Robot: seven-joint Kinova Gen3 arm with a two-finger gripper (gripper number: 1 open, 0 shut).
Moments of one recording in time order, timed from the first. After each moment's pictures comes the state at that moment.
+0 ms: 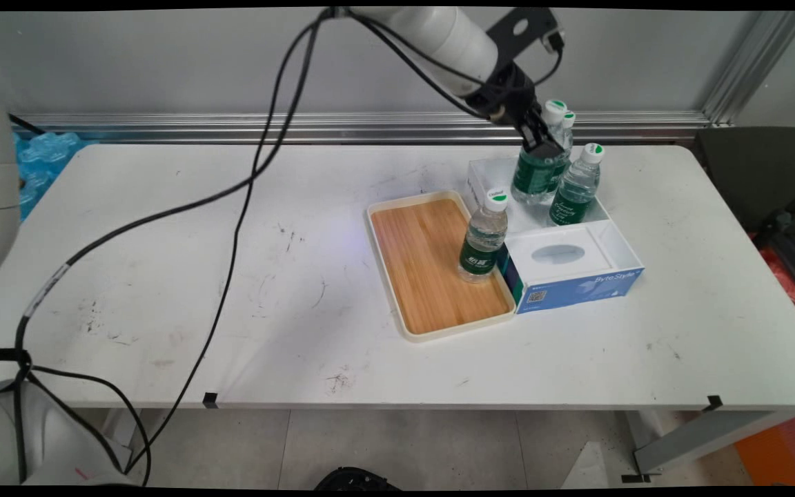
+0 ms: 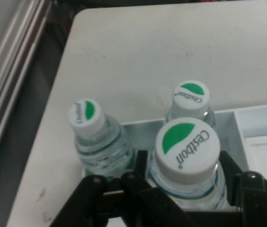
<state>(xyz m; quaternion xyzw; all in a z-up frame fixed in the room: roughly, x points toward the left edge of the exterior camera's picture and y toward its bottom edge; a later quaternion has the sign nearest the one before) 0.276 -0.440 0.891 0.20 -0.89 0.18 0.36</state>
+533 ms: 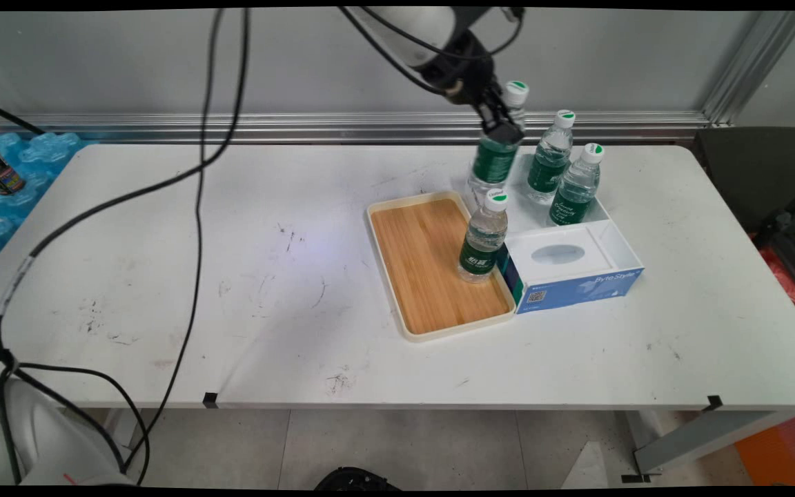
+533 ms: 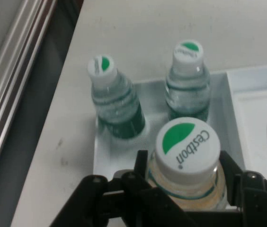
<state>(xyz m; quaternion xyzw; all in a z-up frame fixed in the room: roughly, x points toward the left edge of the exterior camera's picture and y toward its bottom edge) 0.322 -0.401 0.936 0.22 -0.90 0.18 0.33</state>
